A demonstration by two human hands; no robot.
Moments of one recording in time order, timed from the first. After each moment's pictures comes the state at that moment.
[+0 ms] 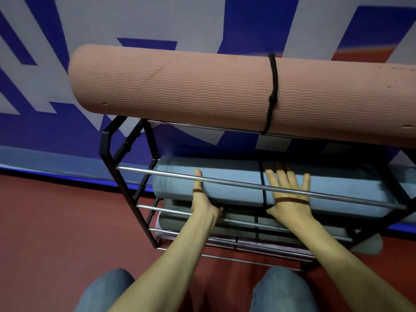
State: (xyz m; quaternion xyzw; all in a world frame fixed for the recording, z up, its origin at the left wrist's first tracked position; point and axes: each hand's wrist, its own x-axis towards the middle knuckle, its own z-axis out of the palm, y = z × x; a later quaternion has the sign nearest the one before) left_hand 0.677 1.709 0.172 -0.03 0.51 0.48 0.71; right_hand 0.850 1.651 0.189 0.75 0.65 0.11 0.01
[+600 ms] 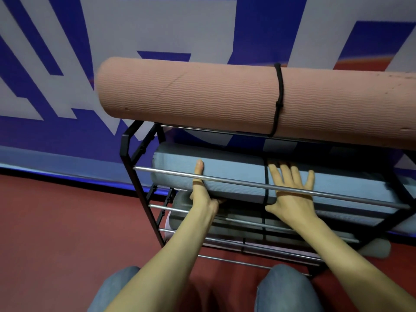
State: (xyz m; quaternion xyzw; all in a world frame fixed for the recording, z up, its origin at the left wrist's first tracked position) left_hand 0.652 1.712 0.202 -0.01 0.44 0.53 0.73; right_hand 0.836 1.646 0.201 0.75 0.65 0.13 -0.05
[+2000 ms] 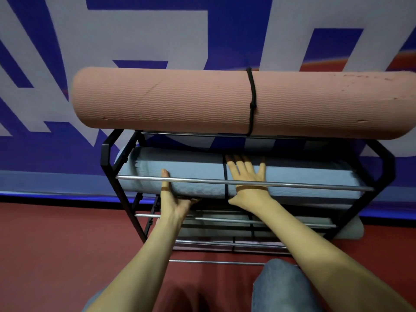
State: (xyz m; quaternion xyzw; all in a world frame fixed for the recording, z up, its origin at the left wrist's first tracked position) left_hand 0.605 1.724 0.187 0.02 0.31 0.53 0.79; right_hand 0.784 1.675 0.225 0.72 0.69 0.04 0.00
